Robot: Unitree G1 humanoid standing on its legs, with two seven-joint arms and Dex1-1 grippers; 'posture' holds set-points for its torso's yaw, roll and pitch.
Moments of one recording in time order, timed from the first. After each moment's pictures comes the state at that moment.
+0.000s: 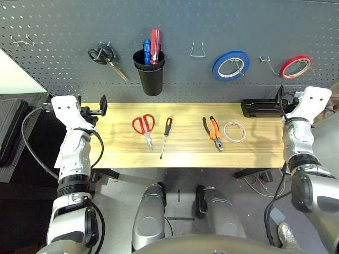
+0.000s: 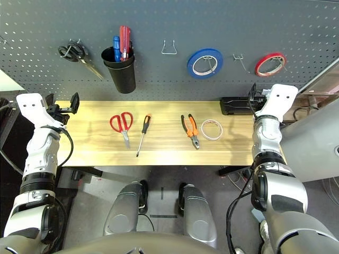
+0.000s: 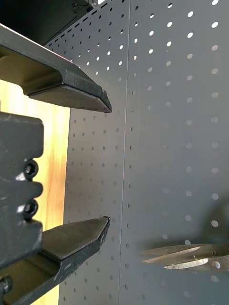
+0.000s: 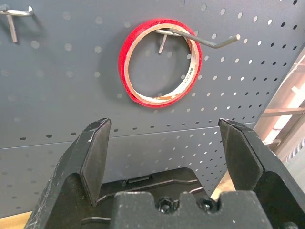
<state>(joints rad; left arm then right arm) -0.36 0.41 0.33 0.49 -0.23 -0.16 -0.26 -0.65 -0.42 -0.32 1.17 0.13 -0.63 0.00</state>
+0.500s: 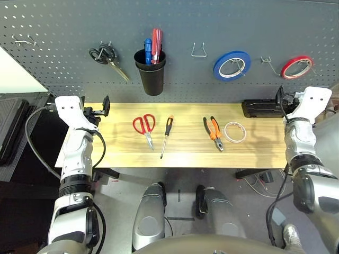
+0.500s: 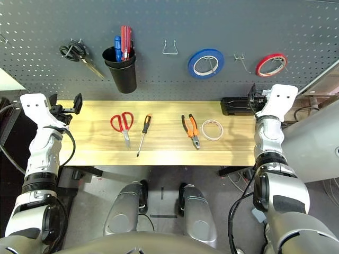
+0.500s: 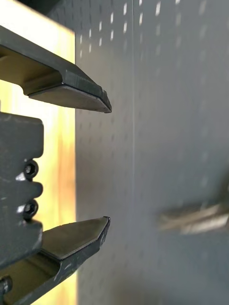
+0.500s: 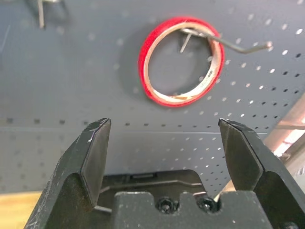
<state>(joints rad) -0.34 0.39 0.25 0.44 -0.23 -0.10 -0.34 -0.63 -0.49 -0.28 1.17 0.10 -0.59 0.12</state>
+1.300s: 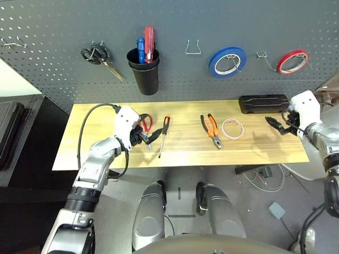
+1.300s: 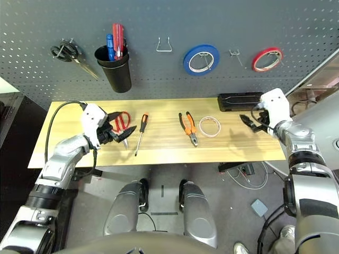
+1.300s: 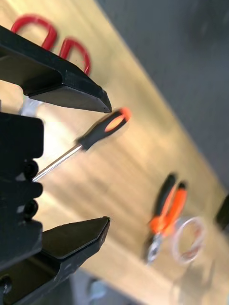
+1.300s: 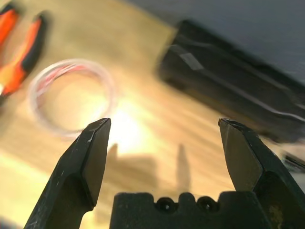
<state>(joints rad) -0.17 0.49 -0.13 0.01 -0.17 0.21 -0.72 -0.66 -0.68 -0.05 1.17 -0.04 -0.19 0.83</state>
